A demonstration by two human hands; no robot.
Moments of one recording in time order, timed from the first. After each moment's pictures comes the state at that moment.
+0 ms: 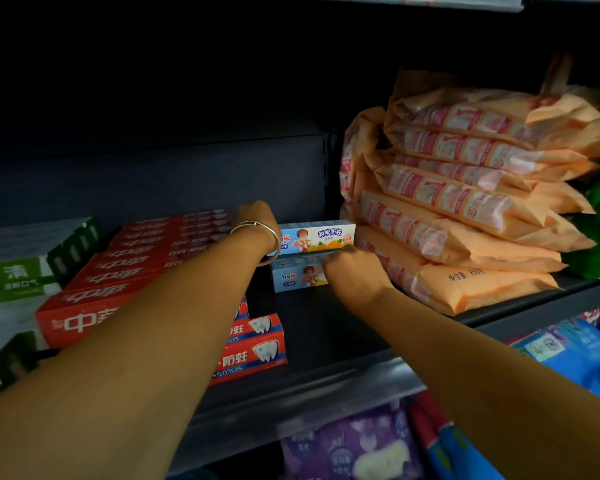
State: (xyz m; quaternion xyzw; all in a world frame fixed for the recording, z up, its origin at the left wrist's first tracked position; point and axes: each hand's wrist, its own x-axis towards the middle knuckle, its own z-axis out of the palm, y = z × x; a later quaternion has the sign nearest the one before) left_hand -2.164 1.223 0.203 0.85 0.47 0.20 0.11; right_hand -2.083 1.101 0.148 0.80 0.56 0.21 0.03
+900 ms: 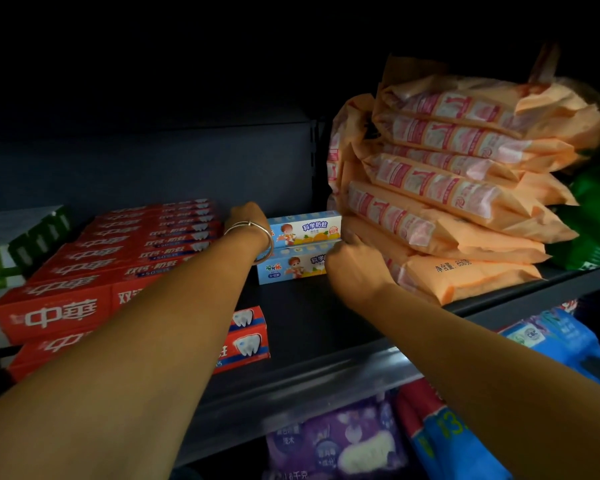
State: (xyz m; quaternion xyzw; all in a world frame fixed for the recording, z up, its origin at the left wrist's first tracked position) left_hand -2.150 1.220 0.185 0.85 0.49 0.18 0.11; right_hand -2.071 1.091 0.141 0.83 0.53 0.18 0.01
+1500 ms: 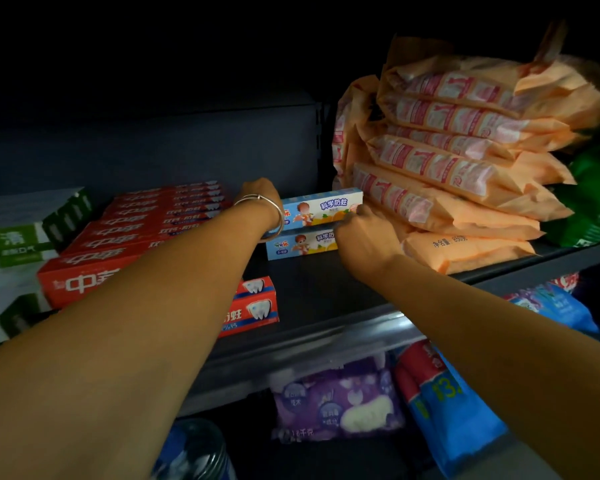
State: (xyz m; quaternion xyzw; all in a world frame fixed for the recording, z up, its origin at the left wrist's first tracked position) left_hand -2.169 1.191 0.201 0.87 0.46 0.15 0.09; right_hand -2.085 1.069 0.157 0.82 0.52 0.21 0.03
